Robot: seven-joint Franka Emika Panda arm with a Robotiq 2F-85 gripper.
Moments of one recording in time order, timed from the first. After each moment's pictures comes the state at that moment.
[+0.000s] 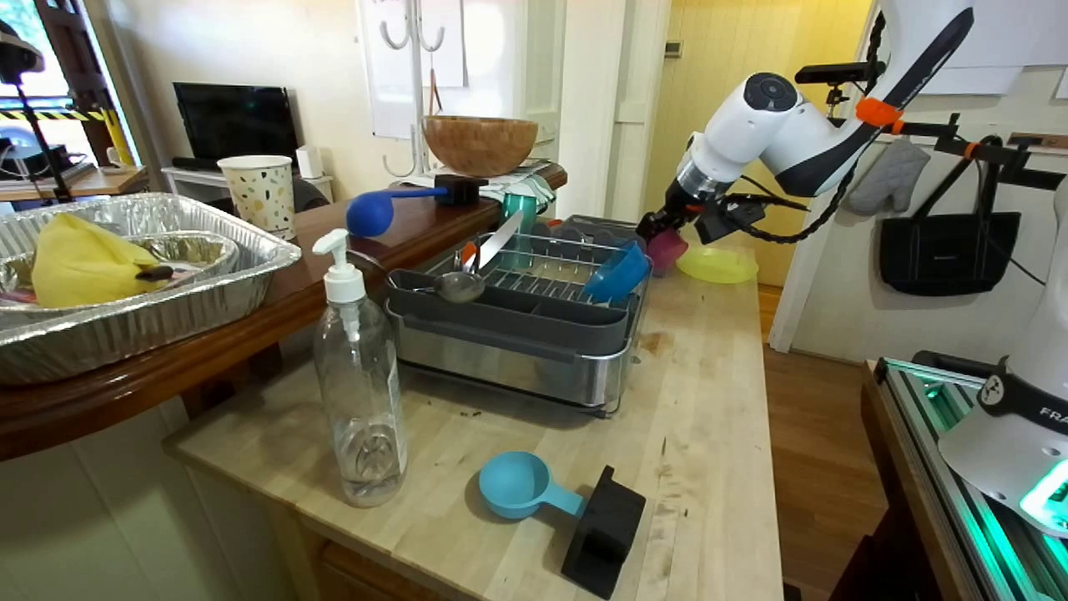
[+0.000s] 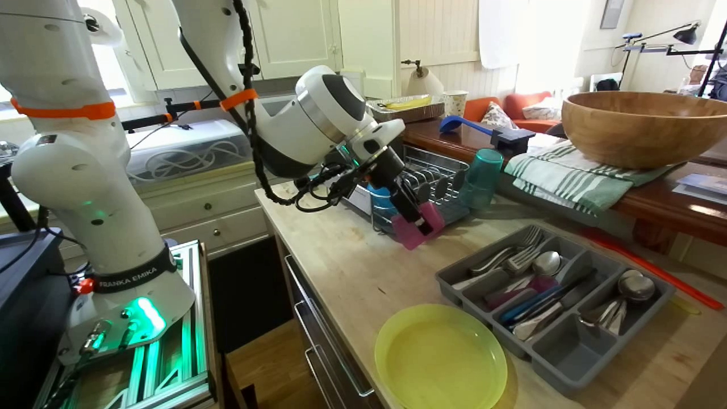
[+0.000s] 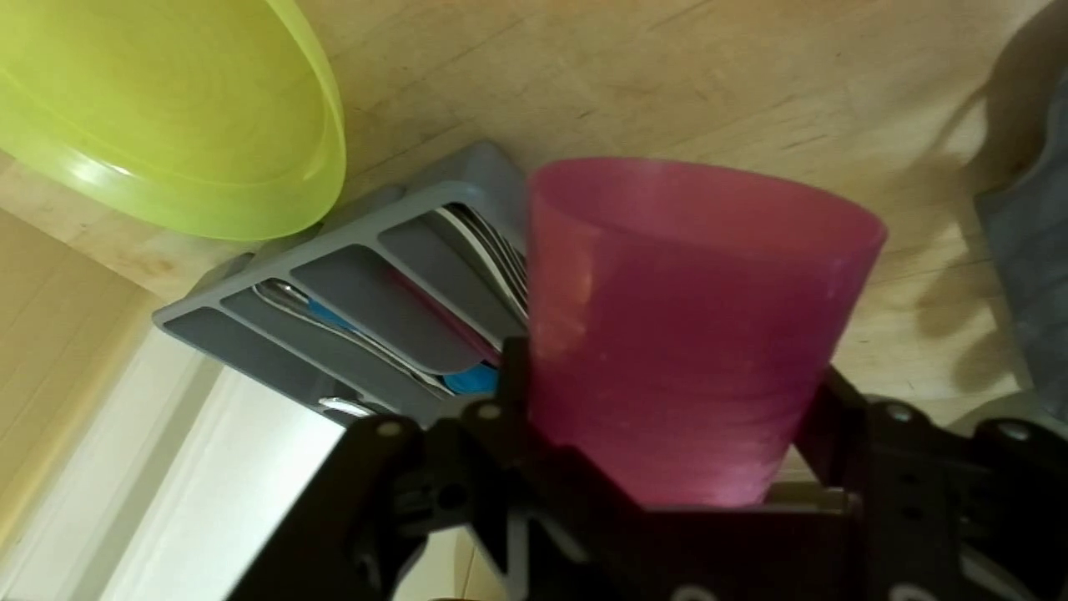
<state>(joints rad) 0.02 0.08 -0.51 -2.42 -1.59 2.97 1.57</state>
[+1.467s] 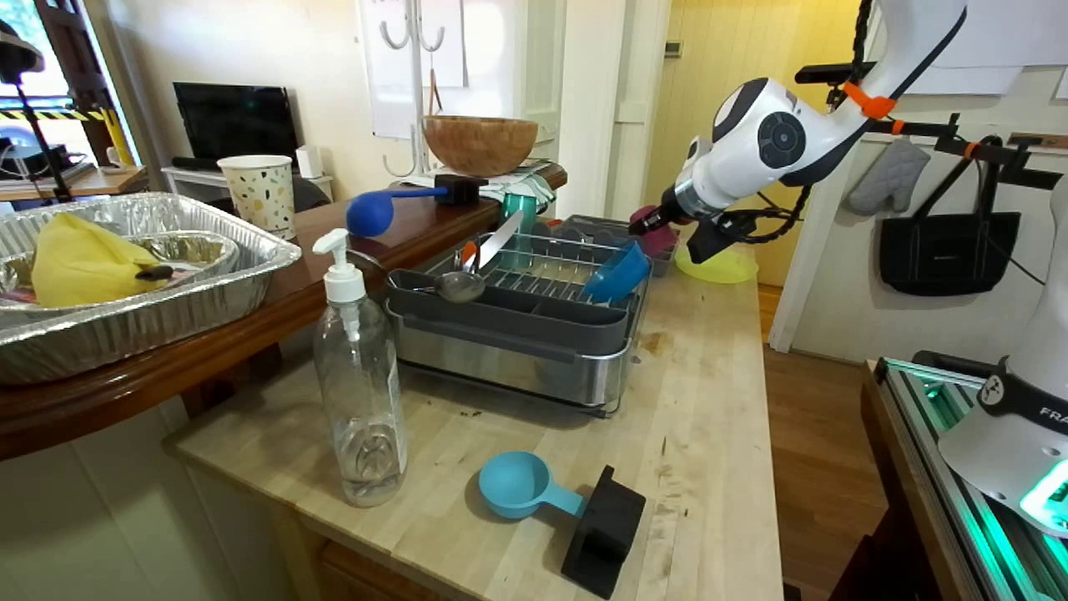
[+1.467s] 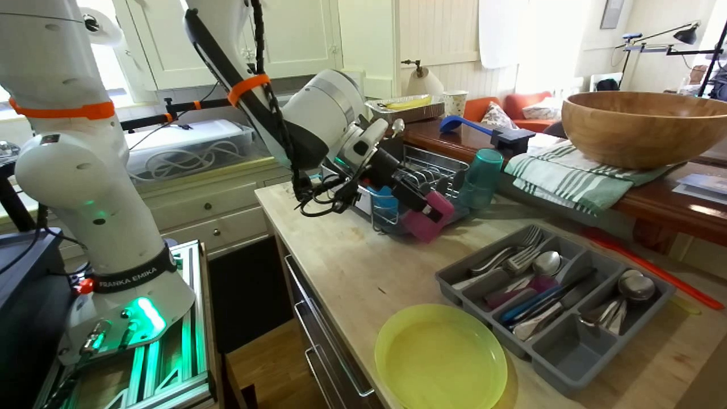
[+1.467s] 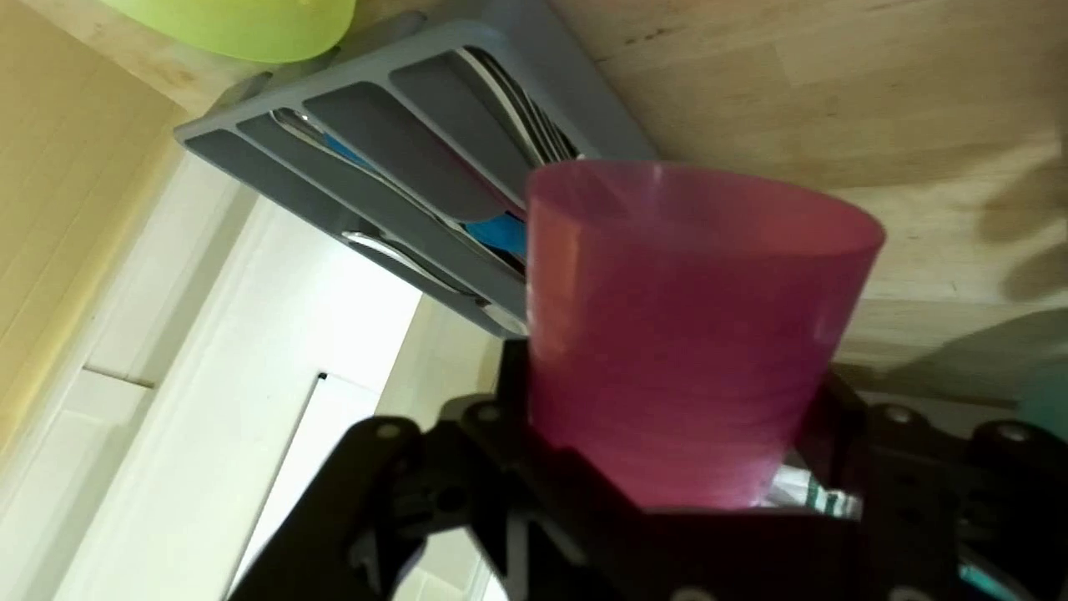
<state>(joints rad) 0.05 0.07 -0.42 -2.41 -2.17 2.71 2.14</state>
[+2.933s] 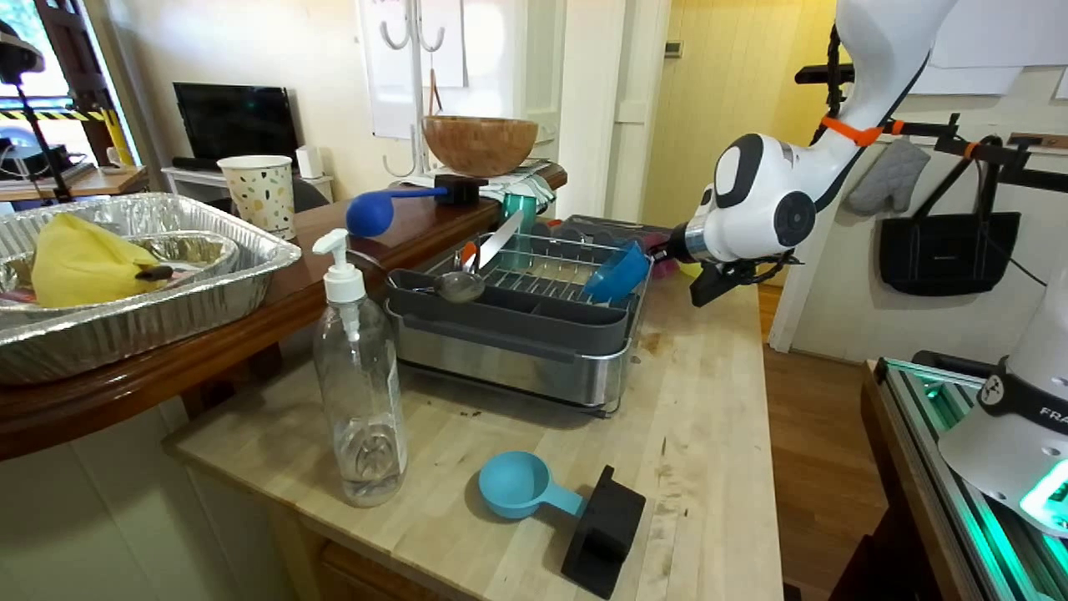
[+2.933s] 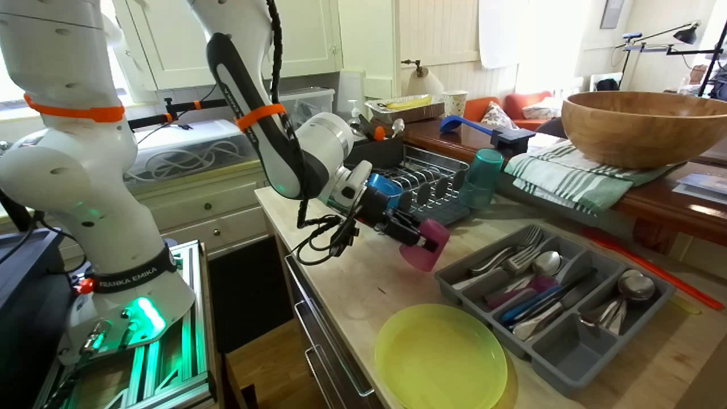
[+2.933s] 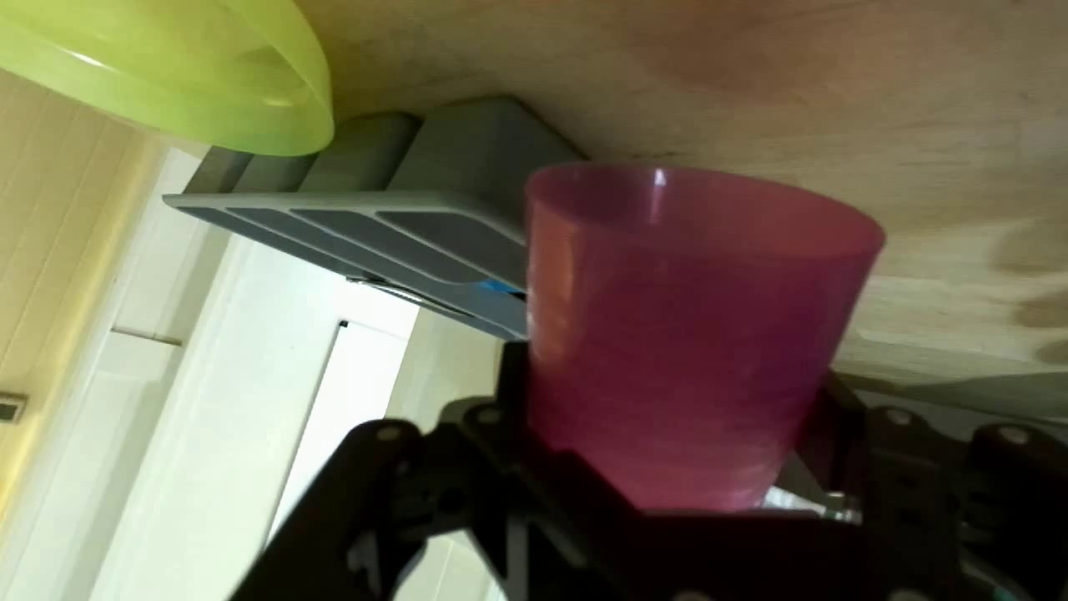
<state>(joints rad) -0.15 0.19 -0.18 -2.48 -2.50 2.45 2.56</state>
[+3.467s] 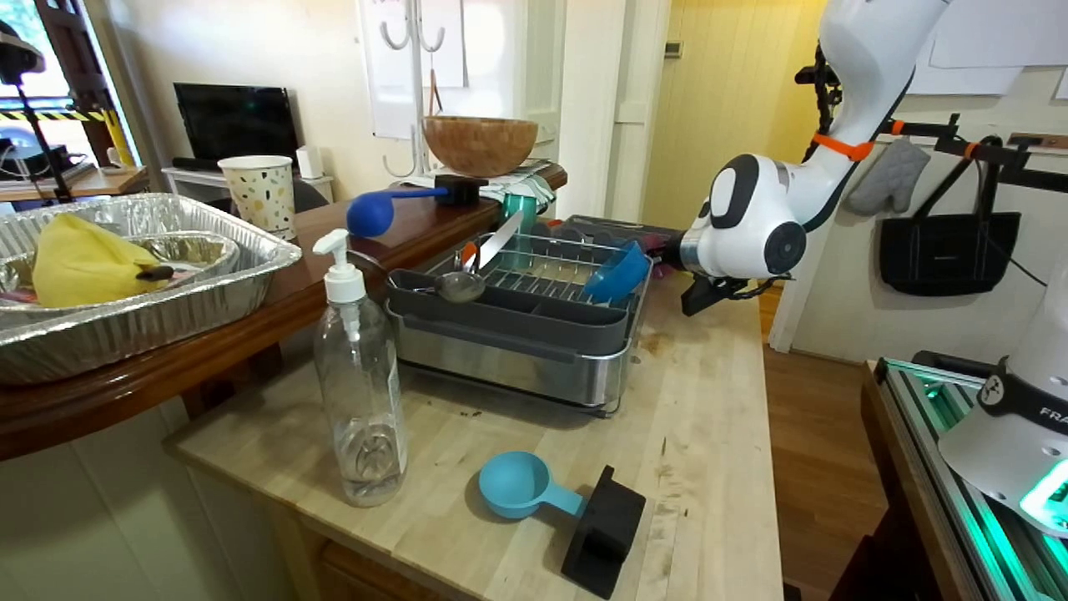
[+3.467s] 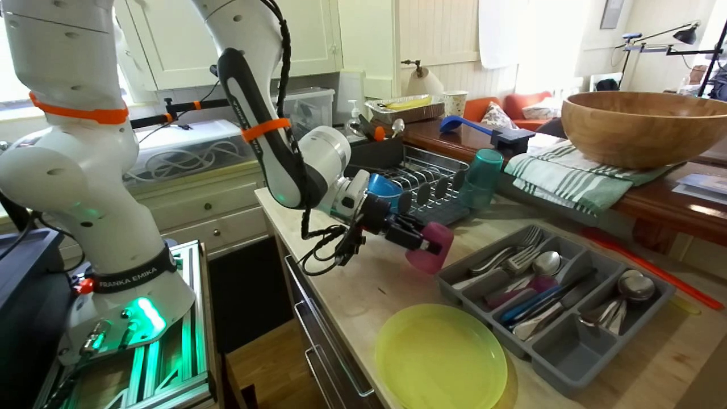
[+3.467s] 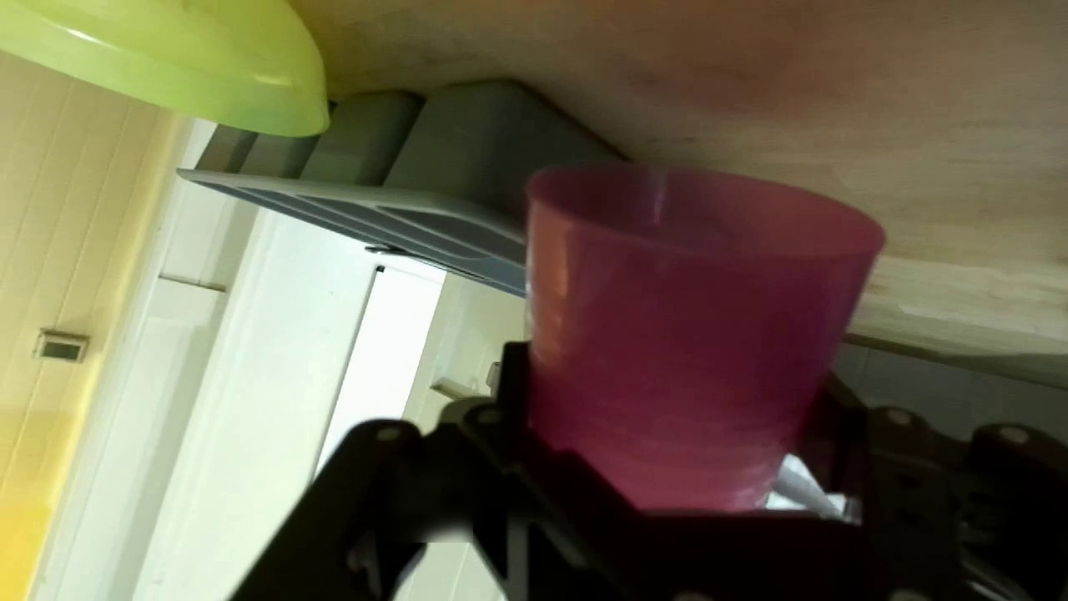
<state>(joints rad) -0.18 0.26 -0.12 -2.49 -2.50 2.26 2.62</state>
